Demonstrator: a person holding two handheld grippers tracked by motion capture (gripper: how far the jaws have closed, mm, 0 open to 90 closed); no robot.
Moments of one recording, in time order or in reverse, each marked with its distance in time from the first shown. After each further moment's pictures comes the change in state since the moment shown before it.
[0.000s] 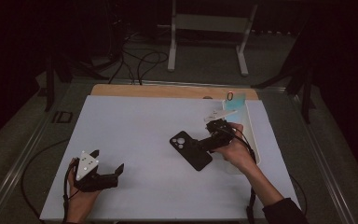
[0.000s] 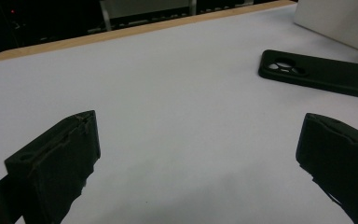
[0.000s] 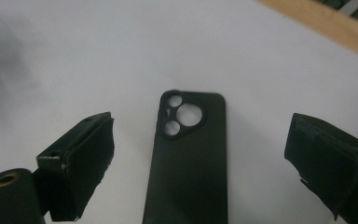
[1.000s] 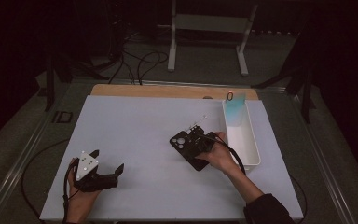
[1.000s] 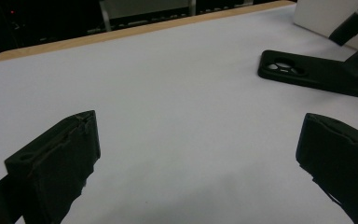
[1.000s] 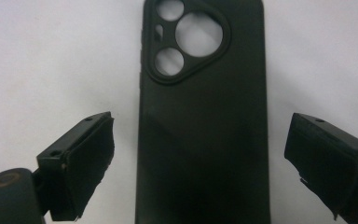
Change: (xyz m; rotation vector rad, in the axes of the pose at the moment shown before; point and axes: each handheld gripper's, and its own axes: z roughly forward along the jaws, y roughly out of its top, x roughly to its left) left arm 0.000 0.000 -0.001 -0.002 -0.001 0.001; right arm 0.012 -0.015 0.077 0.368 -0.061 0.039
